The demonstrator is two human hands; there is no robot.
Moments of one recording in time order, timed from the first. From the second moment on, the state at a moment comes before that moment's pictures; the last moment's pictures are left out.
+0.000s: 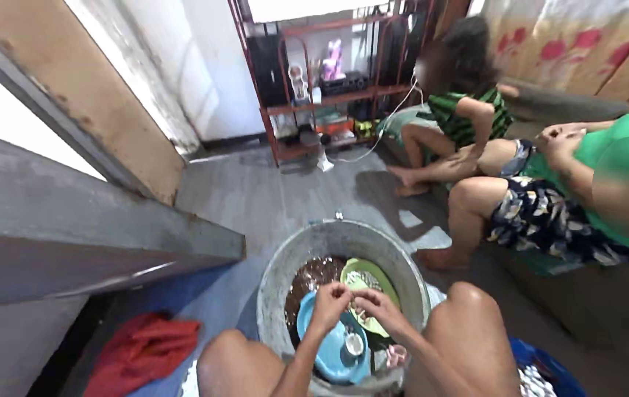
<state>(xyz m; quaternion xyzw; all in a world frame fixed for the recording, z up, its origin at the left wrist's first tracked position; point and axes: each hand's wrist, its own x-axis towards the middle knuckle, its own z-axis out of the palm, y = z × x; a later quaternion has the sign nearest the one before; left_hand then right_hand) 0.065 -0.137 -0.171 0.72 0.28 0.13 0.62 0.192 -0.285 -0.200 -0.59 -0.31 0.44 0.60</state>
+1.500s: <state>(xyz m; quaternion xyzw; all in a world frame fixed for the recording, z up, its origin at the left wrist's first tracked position) 0.068 -0.154 -0.183 0.84 0.34 0.10 0.42 0.202 -0.290 -0.201 -0.68 -0.20 0.35 0.61</state>
